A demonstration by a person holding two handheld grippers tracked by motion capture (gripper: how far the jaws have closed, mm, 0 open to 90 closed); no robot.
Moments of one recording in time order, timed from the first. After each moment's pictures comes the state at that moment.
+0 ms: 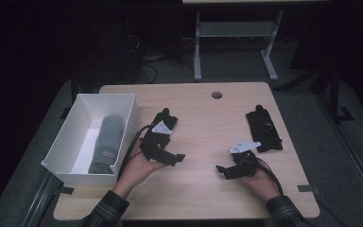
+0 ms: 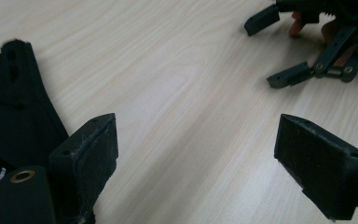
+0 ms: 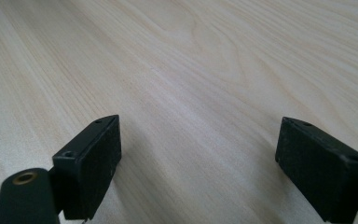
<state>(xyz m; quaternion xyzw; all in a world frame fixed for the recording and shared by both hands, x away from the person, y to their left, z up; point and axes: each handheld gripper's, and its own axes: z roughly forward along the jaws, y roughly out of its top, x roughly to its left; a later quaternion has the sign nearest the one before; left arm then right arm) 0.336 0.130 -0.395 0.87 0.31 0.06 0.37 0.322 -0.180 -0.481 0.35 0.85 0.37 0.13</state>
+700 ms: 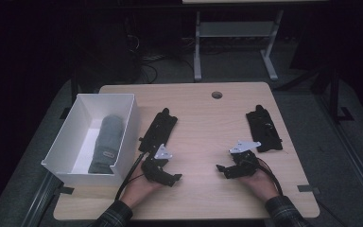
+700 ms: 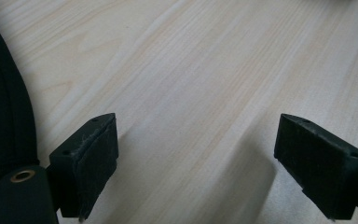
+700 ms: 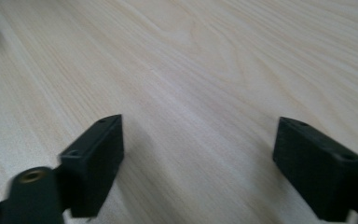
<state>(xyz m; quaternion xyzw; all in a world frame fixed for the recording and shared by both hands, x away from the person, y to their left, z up) 0.311 0.138 -0.469 0.89 0.29 0.09 0.34 0.321 -0.180 -0.479 0.36 0.85 0.37 0.14</state>
